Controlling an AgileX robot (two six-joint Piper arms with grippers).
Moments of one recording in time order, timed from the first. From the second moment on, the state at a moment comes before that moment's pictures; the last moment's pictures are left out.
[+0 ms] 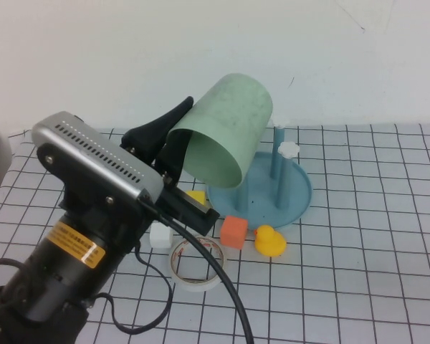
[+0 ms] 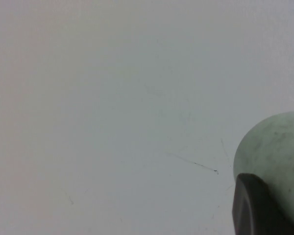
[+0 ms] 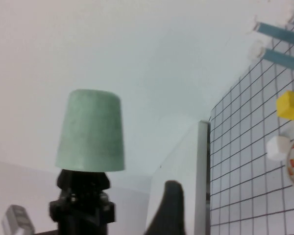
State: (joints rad) right arm -0.06 0.38 -0.11 1.70 0.70 -0.49; left arm -0.66 1.29 -0.57 -0.06 -0.99 0.34
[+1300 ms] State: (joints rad) right arm -0.05 1.12 -0.56 1.71 0.95 -0.54; left arm -0.66 1.34 -0.57 -0.03 -0.97 0.33
